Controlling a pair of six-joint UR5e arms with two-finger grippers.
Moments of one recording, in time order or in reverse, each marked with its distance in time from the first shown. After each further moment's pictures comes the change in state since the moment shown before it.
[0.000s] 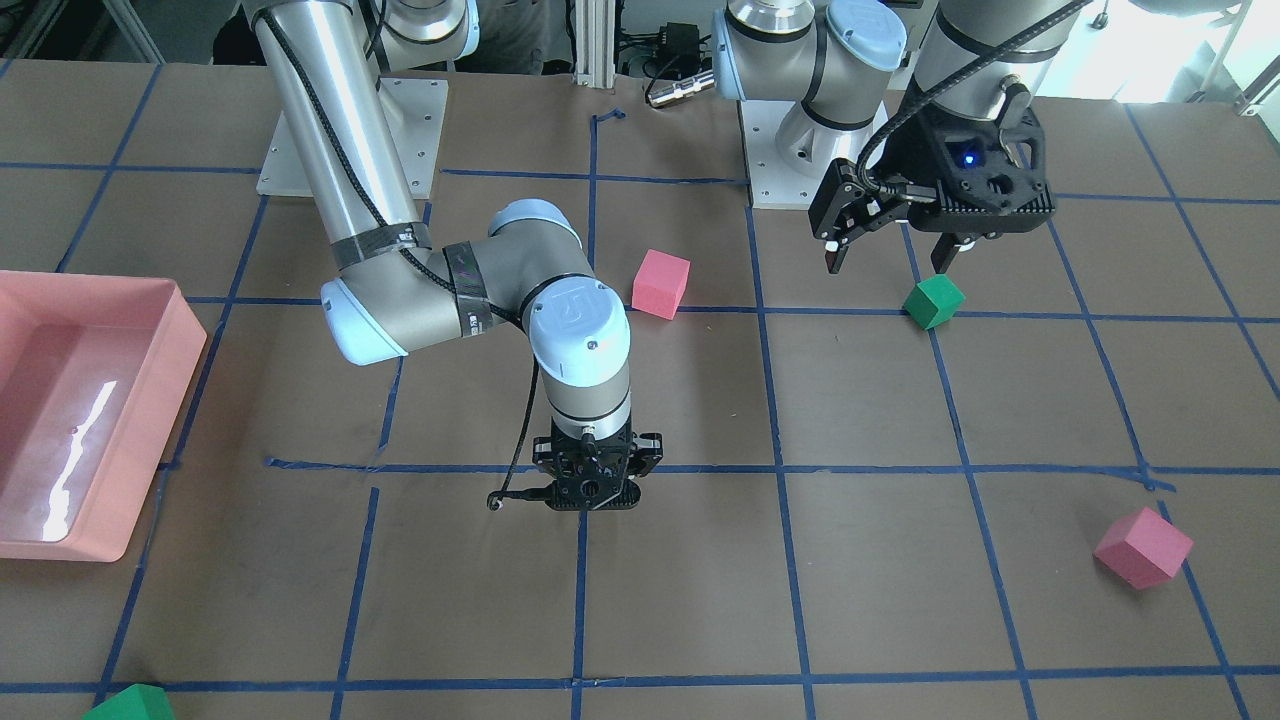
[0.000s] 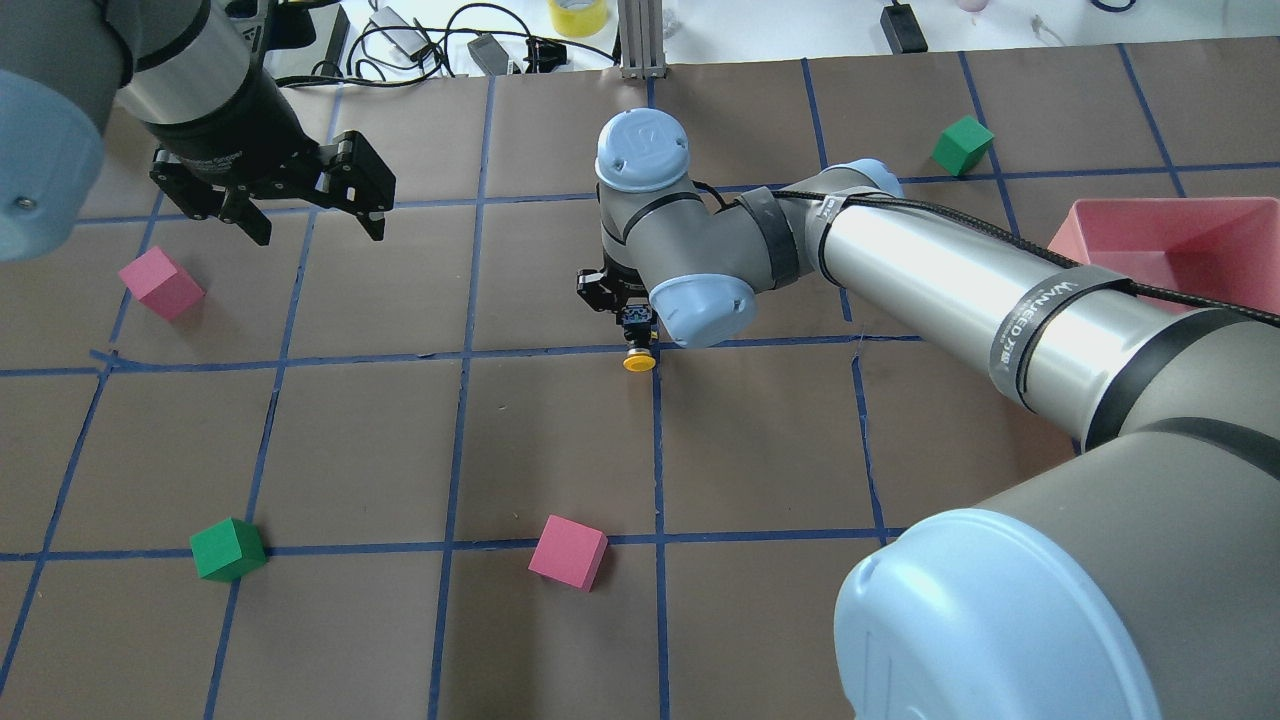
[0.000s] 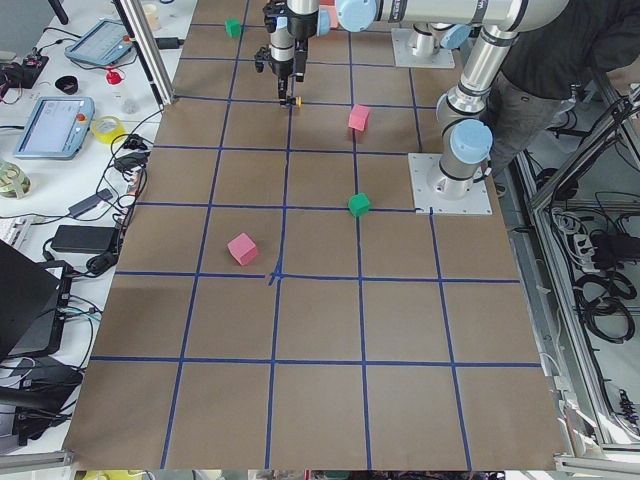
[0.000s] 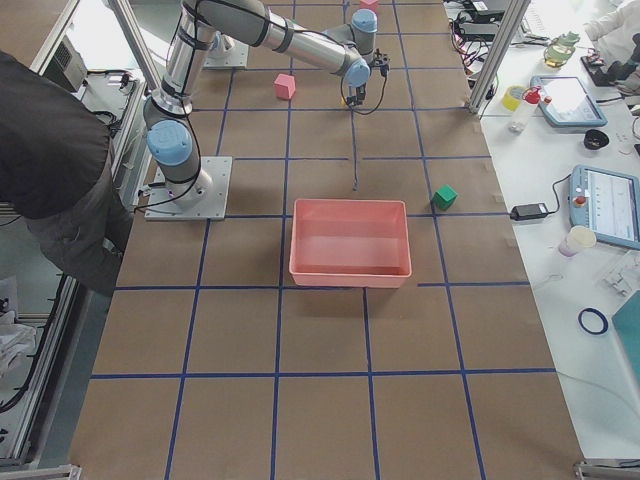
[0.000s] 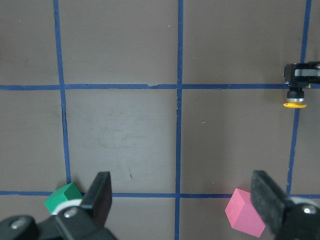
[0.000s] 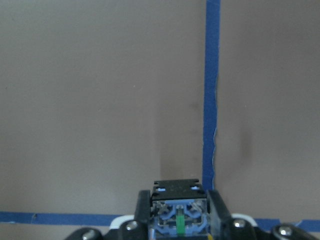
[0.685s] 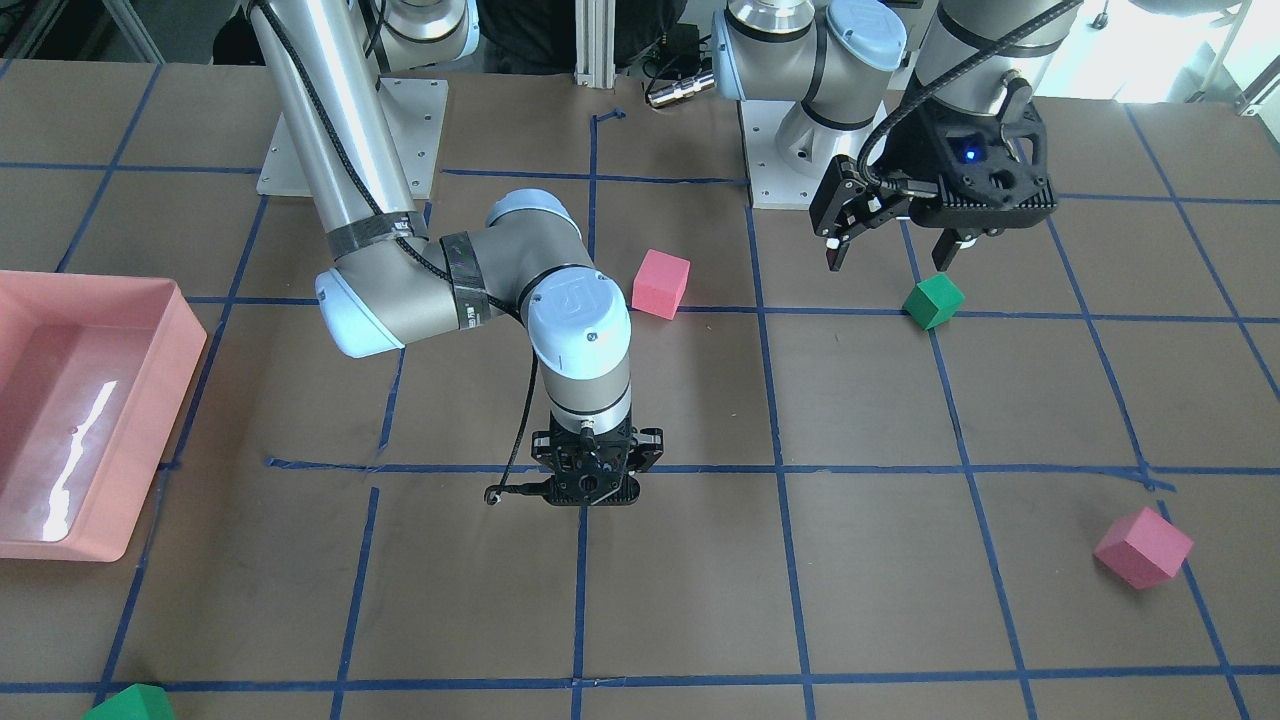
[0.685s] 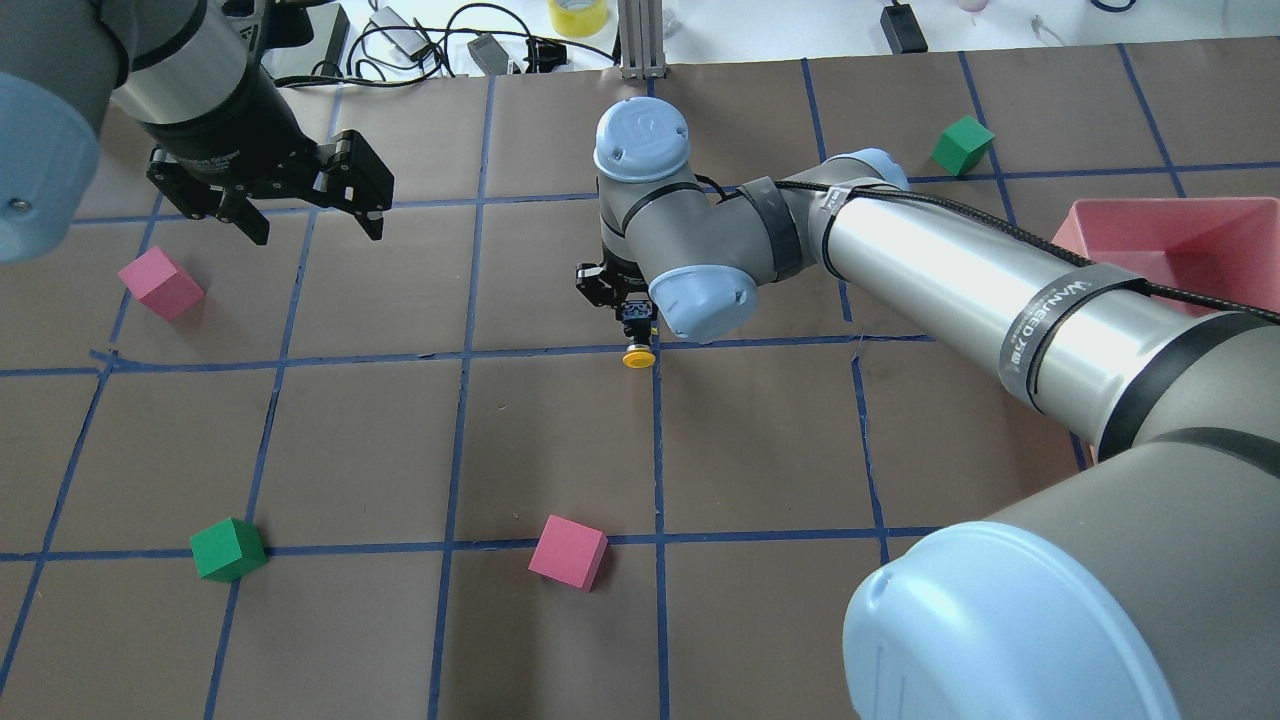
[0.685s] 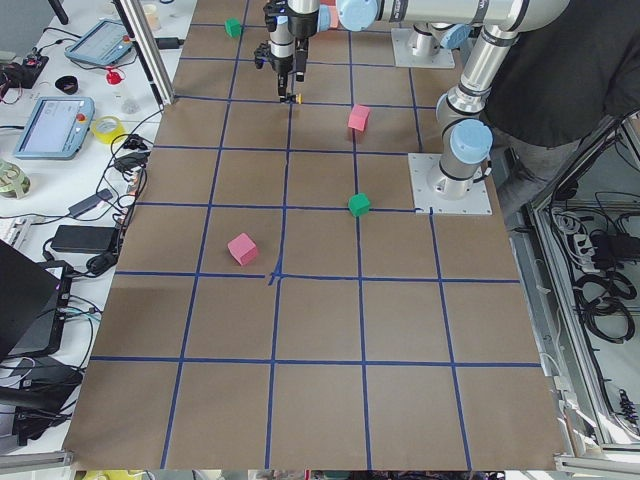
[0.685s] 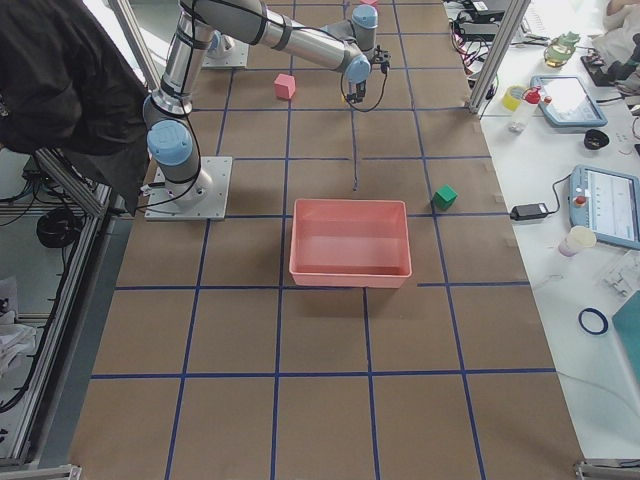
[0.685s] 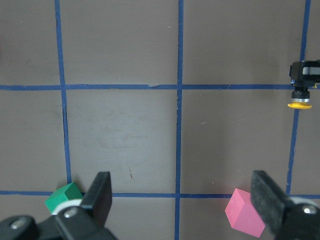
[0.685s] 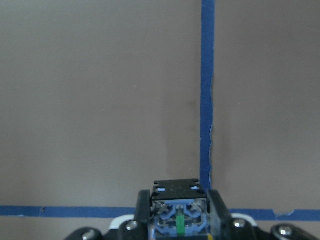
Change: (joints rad) left arm 0.000 0.003 0.000 -0.001 0.000 0.000; right arm 0.000 -0.013 -0.007 0.024 0.003 0.012
